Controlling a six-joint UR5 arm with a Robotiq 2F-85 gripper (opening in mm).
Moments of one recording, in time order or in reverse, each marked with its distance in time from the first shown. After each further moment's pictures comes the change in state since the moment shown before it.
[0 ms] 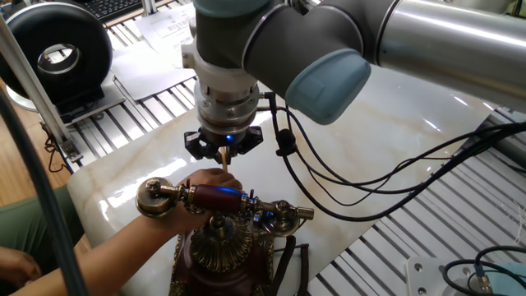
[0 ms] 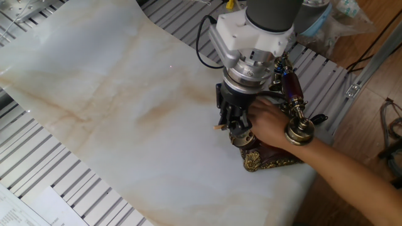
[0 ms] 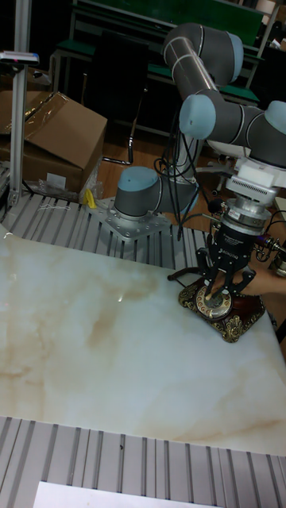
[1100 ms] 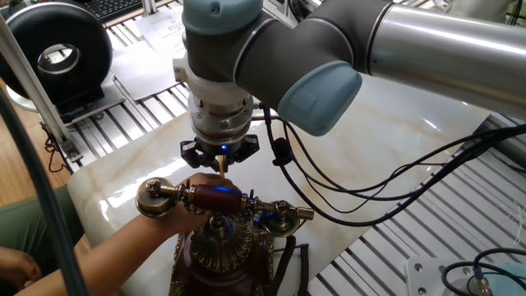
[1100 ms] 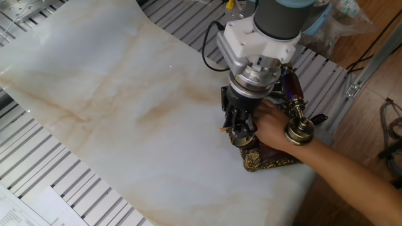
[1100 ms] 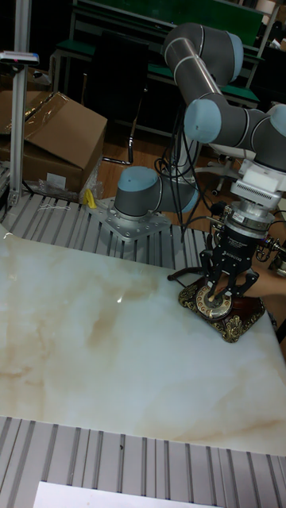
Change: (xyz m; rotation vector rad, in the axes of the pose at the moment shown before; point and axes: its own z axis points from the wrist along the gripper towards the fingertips) arm 0.014 0.003 0.005 0.017 0.012 -0.002
